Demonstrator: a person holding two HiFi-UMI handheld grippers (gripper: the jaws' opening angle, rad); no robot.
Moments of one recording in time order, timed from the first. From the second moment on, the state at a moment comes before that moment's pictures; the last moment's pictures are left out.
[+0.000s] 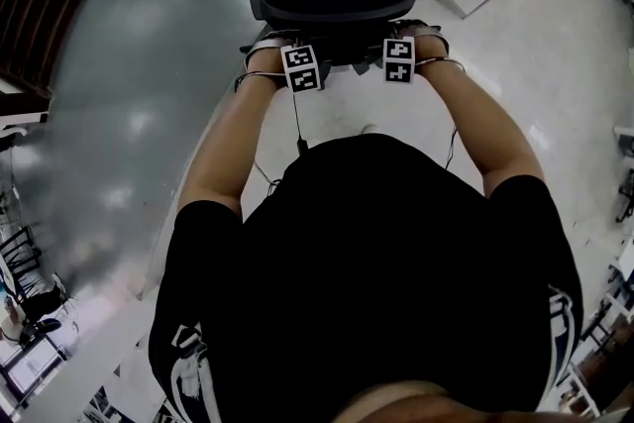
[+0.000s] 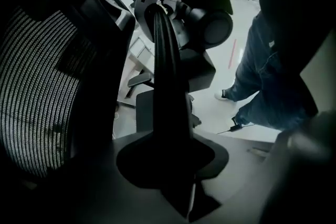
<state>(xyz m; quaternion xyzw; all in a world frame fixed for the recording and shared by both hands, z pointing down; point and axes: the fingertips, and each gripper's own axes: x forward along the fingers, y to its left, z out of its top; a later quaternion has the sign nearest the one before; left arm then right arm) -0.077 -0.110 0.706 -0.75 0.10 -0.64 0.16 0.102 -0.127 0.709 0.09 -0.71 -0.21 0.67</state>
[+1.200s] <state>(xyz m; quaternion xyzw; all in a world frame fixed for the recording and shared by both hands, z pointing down) -0.103 -0.143 0.709 -0.74 0.05 -0.63 0.22 0.078 -0.129 0.712 0.17 -0.69 -0.14 0.69</state>
